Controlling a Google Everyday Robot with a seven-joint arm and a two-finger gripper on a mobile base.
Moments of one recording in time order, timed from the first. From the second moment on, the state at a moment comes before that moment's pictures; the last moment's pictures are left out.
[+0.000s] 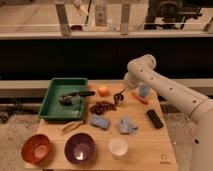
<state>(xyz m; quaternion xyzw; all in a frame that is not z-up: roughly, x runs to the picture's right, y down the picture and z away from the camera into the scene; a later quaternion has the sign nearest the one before) 0.143 -0.011 0.872 -0.17 -0.10 -0.21 0.96</state>
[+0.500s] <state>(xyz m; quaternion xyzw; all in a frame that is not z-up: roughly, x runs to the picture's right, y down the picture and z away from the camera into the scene) 0.149 0.001 0.896 -0.19 -0.09 -0.21 0.95</state>
